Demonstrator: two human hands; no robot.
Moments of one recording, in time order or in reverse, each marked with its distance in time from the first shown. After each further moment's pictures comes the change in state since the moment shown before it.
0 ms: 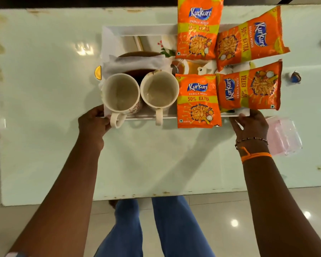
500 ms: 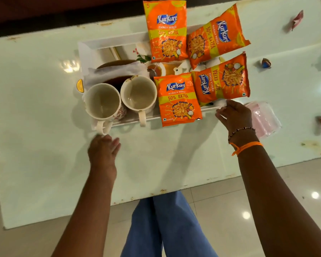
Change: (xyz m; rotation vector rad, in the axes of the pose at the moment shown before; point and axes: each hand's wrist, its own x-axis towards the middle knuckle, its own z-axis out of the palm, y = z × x) left_hand -0.060 -0.028 0.020 -0.244 0.002 -0.122; right_hand -0.008 -0.011 -0.017 -0.034 -0.035 0.053
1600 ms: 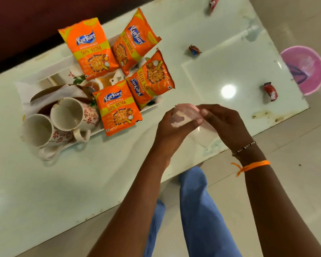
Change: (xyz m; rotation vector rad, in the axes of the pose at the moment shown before) left_hand -0.148 -0.102 0.200 0.700 -0.757 0.190; right_hand -0.027 -0.013 -0.157 -0.350 -0.266 -0.398
